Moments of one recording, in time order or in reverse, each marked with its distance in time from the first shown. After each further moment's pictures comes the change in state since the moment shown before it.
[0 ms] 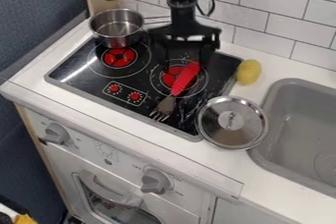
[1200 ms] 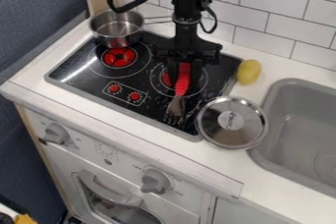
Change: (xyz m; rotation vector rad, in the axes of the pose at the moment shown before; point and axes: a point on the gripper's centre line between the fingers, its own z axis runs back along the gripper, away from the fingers) arm -0.002 0.002 -0.018 0.057 0.030 0.025
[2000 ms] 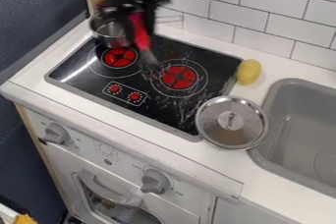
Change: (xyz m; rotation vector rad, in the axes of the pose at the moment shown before) arm 0.016 0.087 0.079 -0.102 -0.203 0.558
